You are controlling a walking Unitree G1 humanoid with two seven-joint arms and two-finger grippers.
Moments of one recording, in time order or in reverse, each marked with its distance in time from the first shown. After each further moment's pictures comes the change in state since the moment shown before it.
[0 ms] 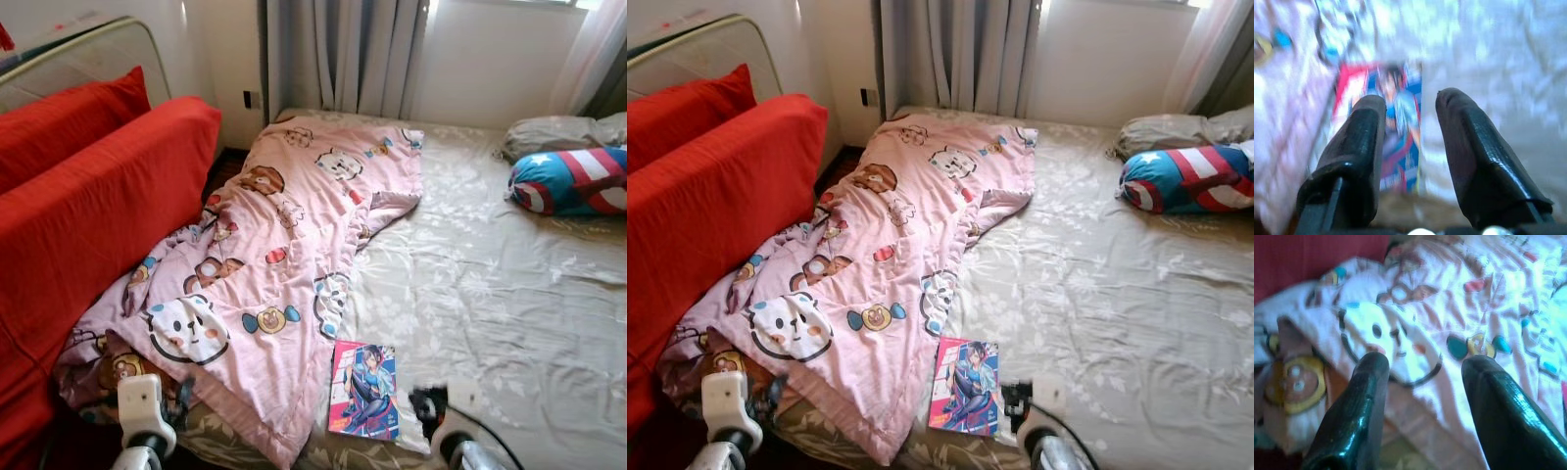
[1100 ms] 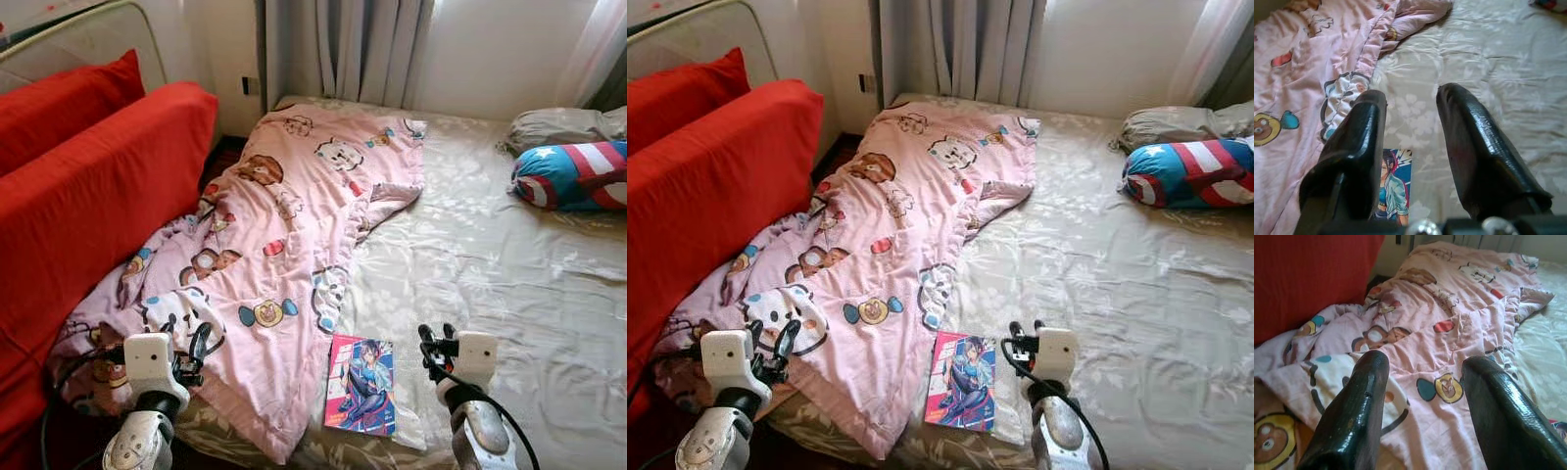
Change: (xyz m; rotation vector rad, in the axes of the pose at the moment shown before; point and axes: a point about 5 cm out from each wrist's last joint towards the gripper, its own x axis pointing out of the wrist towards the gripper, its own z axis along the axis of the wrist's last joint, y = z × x) left arm -0.002 -0.032 0.060 0.013 -0.115 -0.072; right arm -0.003 0.014 0.051 -0.092 -0.295 -0.017
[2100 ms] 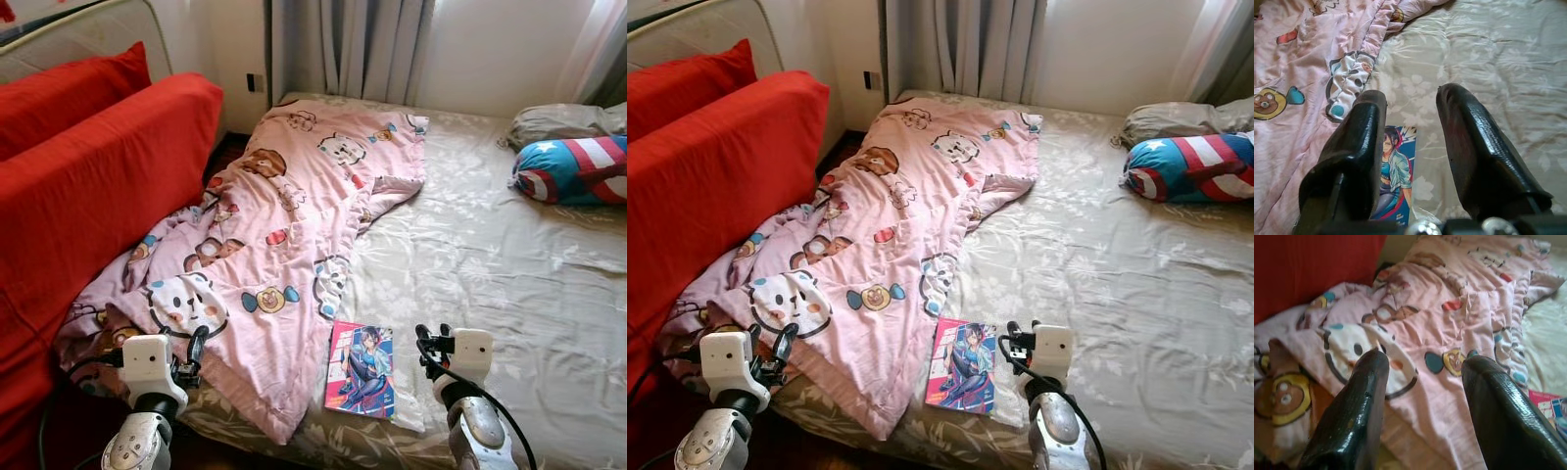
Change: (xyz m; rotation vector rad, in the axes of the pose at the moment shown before) left arm -0.002 0.004 -0.010 0.000 0.041 0.016; right arm 0.005 0.004 -0.002 -0.005 0.042 0.014
